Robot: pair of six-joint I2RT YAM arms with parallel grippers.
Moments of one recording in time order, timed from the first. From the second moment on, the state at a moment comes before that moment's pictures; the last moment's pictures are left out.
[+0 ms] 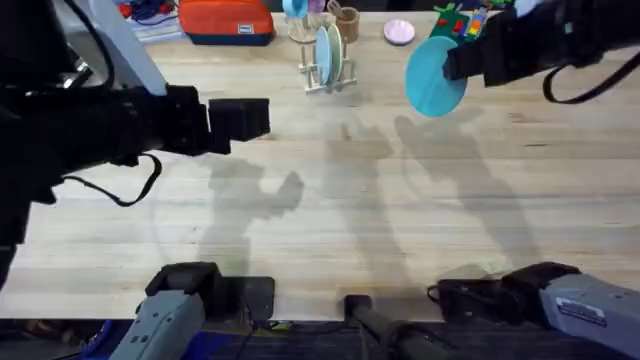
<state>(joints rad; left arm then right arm) 0.07 0.82 0.97 -0.97 0.40 0.06 0.27 1.28 1.35 -1.04 -0.13 -0.03</state>
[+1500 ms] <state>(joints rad) 0.07 0.84 0.97 -1.00 0.40 0.06 0.52 1.73 1.96 -1.04 0.18 0.02</state>
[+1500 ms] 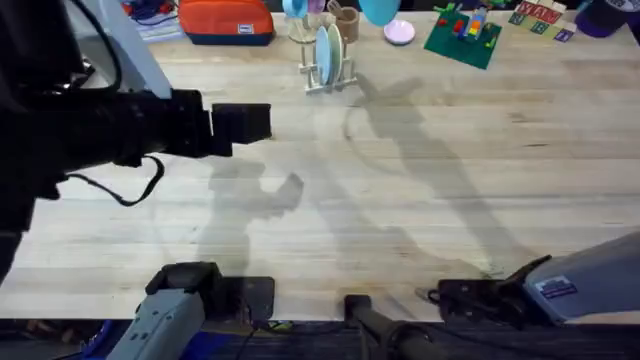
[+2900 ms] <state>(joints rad) 0.07 0.87 0.97 -0.99 0.40 0.06 0.57 1.89 1.97 -0.90 0.26 0.10</state>
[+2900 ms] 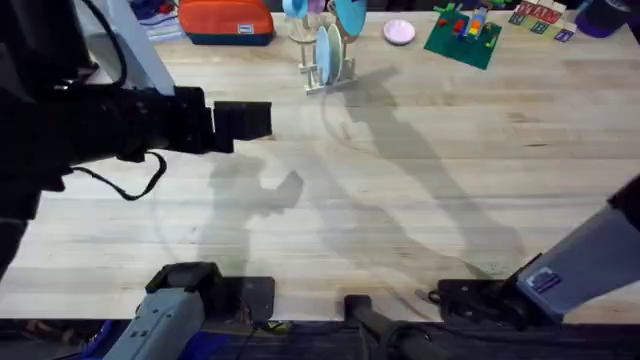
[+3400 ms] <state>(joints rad) 0.07 0.87 0.97 -0.99 0.40 0.06 0.53 1.95 1.97 -0.83 0.32 0.10</state>
